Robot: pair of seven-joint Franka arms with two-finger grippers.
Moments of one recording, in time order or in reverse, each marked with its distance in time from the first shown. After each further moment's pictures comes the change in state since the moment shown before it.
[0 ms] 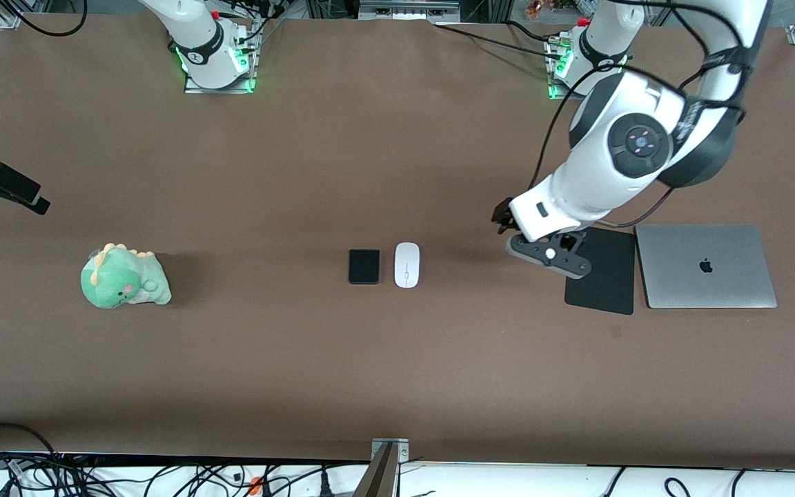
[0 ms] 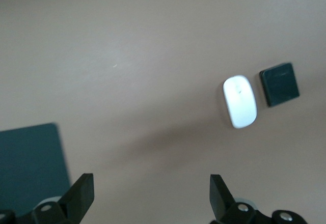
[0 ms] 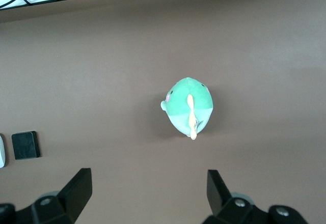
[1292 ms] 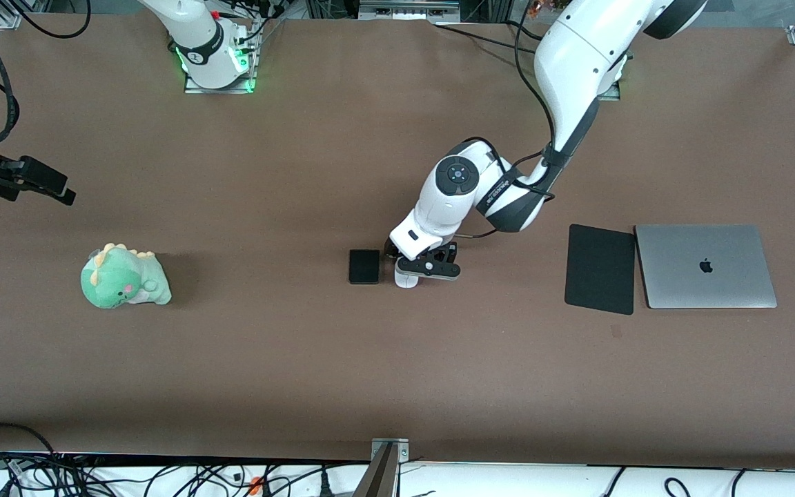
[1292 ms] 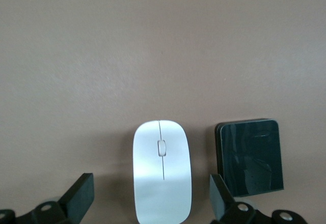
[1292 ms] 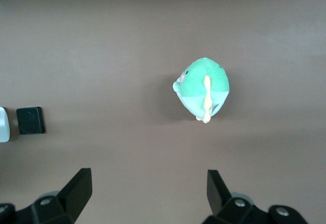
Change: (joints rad) left arm -0.277 0.375 0.029 0.004 0.198 0.532 -0.588; right arm 0.000 0.003 0.049 -0.002 0.003 -0.073 -0.008
